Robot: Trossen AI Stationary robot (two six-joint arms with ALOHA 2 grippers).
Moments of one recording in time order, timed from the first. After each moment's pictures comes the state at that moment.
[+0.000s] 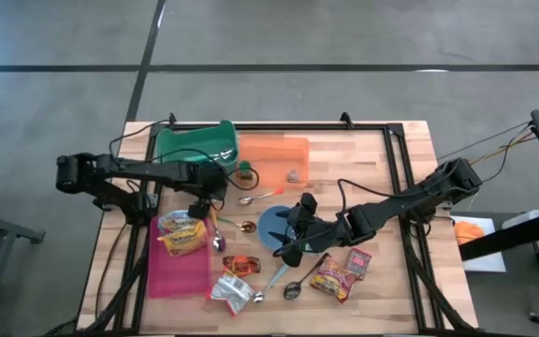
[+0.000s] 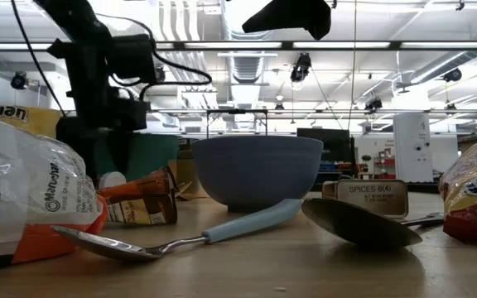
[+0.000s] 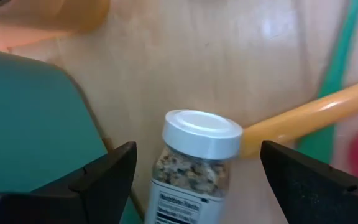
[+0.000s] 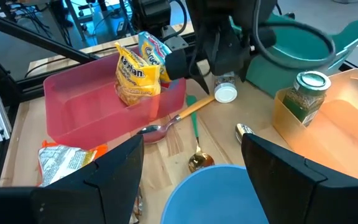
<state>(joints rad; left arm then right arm) 0.22 1.40 0.71 -0.69 -0.16 0.48 0.38 1.63 1.21 -0.12 0.59 0.50</state>
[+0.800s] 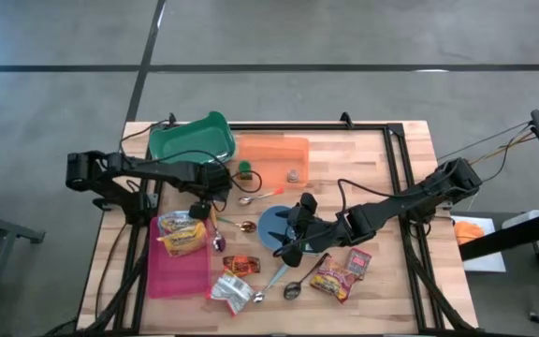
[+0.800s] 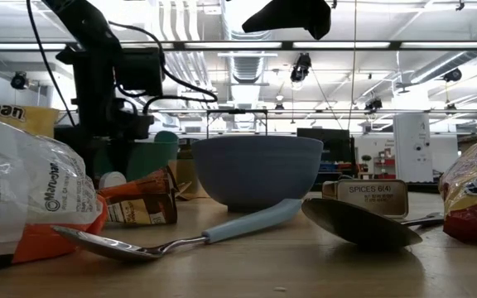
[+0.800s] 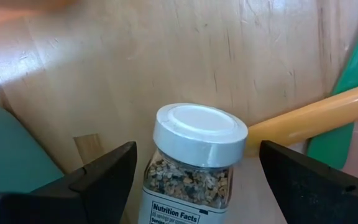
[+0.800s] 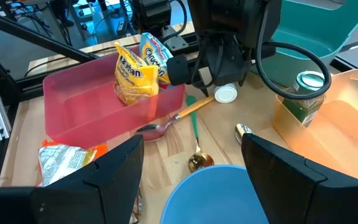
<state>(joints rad) 0.21 1.48 0.74 -0.72 -0.18 0.47 0.38 1.63 1.21 -0.12 0.59 0.49</state>
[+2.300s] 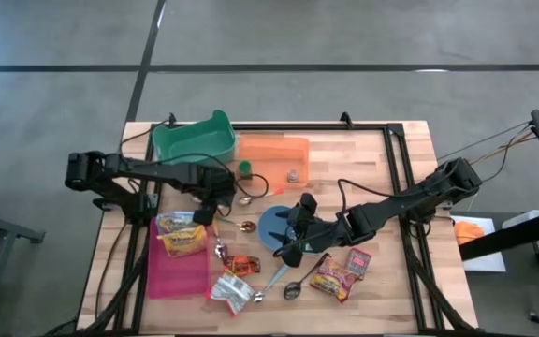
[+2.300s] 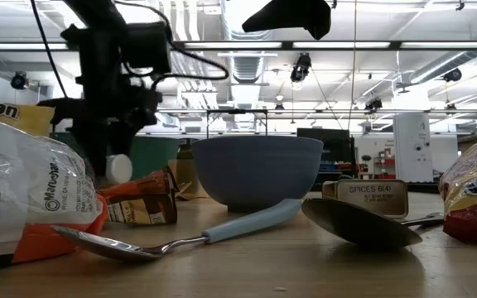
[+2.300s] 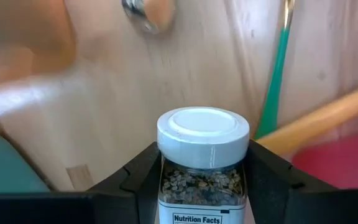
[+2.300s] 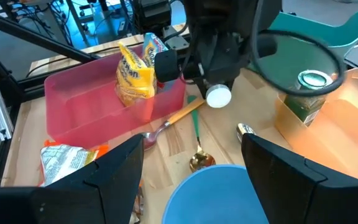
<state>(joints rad) 0.13 1.48 0.86 -0.82 -0.09 0.39 0.38 1.63 1.21 -0.12 0.59 0.50</state>
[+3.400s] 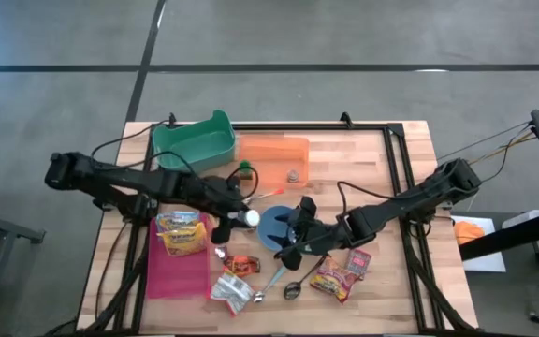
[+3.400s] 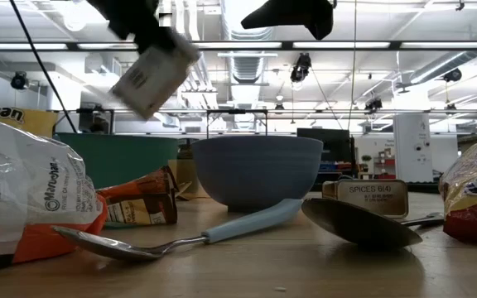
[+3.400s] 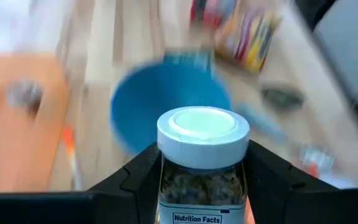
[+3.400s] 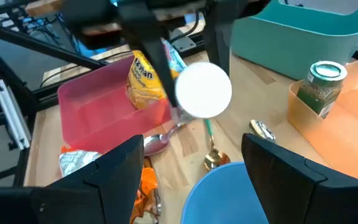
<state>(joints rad) -0.10 1.28 0.94 -0.34 0.05 -0.05 0.40 1.63 1.21 -0.10 0.60 0.57</state>
